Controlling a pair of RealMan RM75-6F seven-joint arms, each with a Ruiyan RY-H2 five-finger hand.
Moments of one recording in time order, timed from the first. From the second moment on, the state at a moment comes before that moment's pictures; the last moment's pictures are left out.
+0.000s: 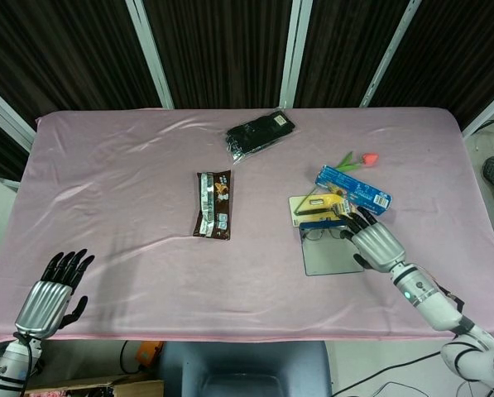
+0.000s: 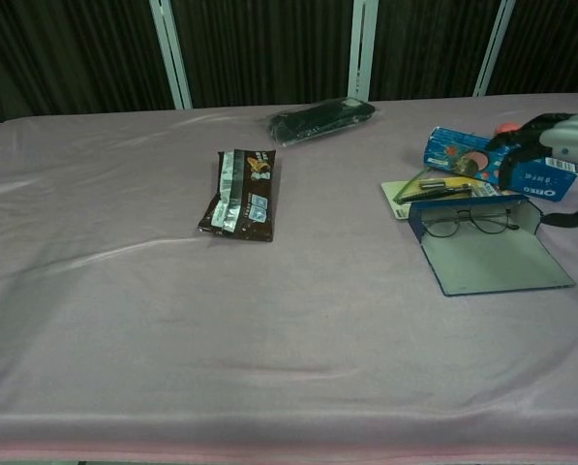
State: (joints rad) left arm -0.20 -1.19 0.05 -1.59 1.59 1.35 0.15; right arm 0.60 -1.32 0.02 -1.27 -1.49 0.99 -0.12
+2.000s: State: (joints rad) left arm -0.20 -1.21 0.05 -1.57 1.60 1.35 0.17; right arm 0.76 -1.56 0.11 -0.99 -1.26 0.75 -0.27
